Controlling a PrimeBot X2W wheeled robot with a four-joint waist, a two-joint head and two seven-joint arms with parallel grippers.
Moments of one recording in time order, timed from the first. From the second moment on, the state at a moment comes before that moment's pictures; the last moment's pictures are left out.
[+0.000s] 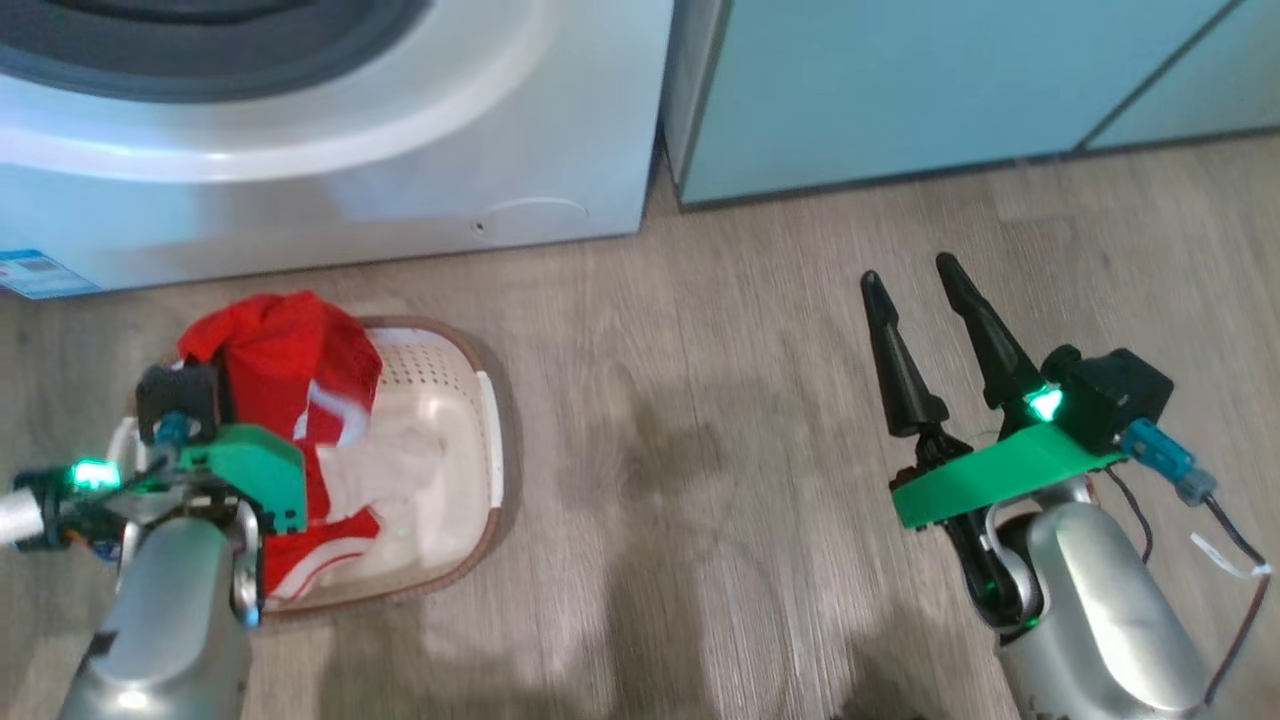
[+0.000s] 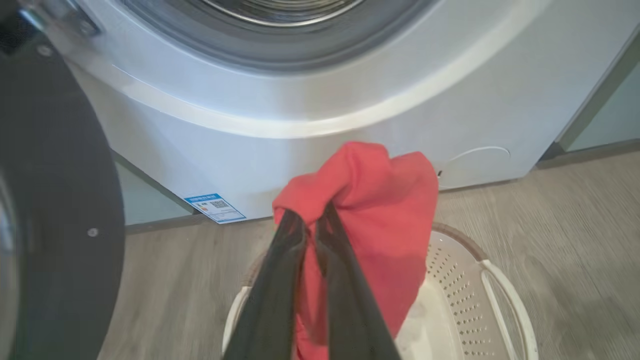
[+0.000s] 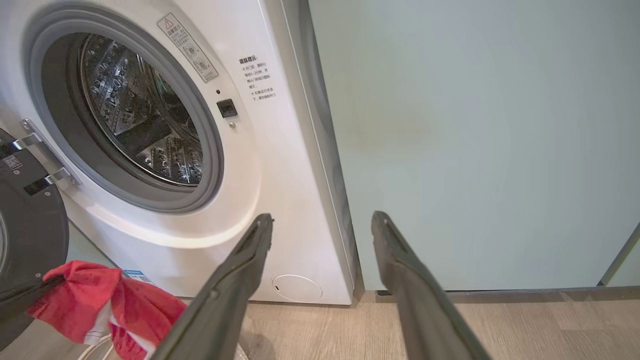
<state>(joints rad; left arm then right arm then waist) -0.46 0.24 -0.17 0.72 -0.15 0.24 -0.25 -0.27 -0.05 0.16 0.22 0.32 0.13 -0.25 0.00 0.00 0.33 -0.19</state>
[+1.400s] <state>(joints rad) 0.00 0.06 -0.06 0.07 -0.05 0.14 -0.25 -0.09 -0.05 0.07 0.25 0.28 0.13 -0.25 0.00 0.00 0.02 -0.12</state>
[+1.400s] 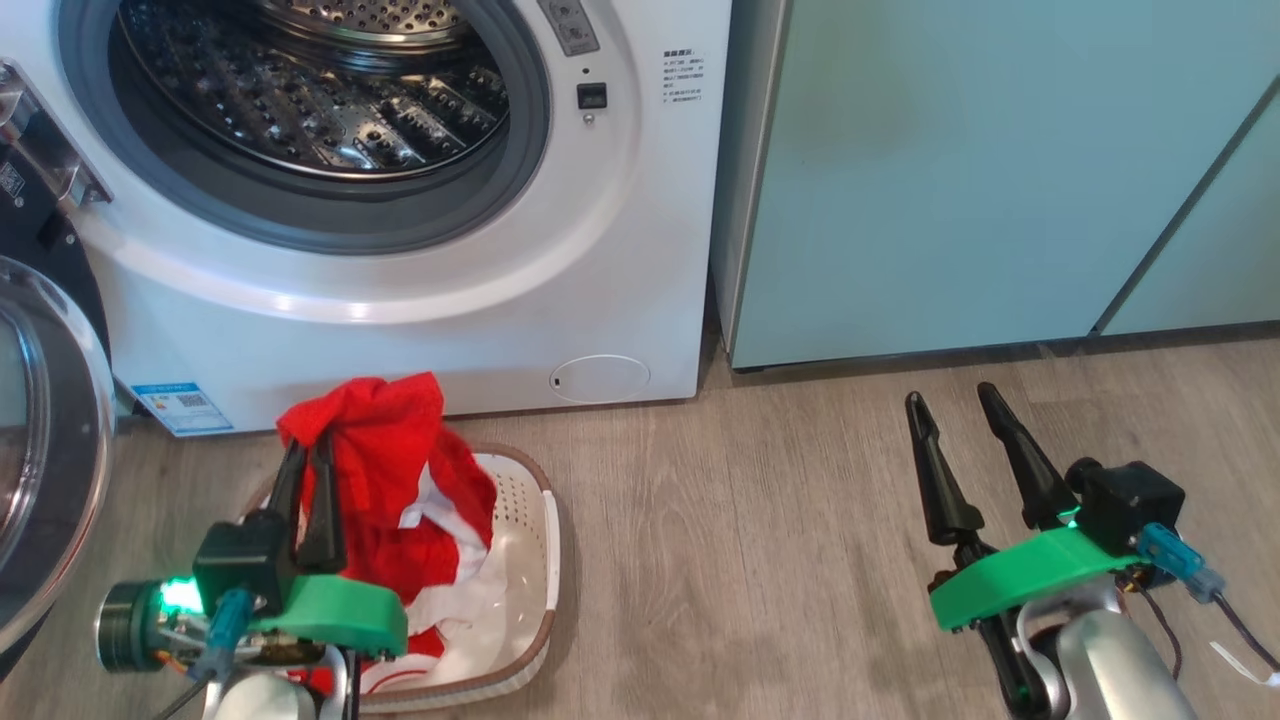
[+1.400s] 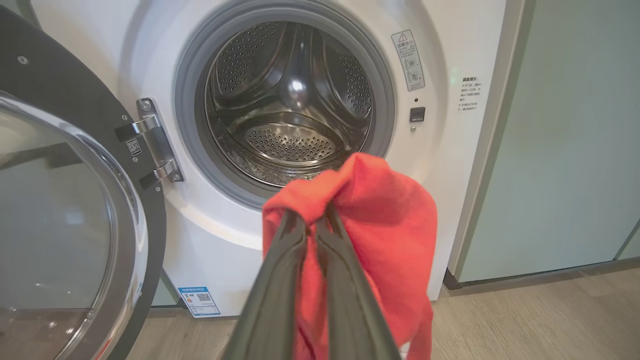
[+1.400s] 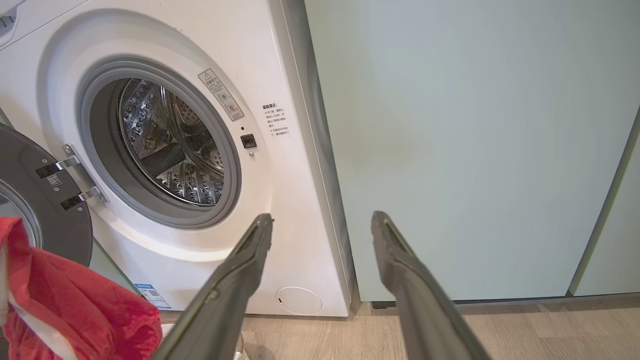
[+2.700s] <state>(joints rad) -0.41 0.05 0.13 0.02 -0.06 0.06 -0.25 -0.19 -0.05 0.12 0.18 0.32 0.13 -0.25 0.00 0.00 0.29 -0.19</state>
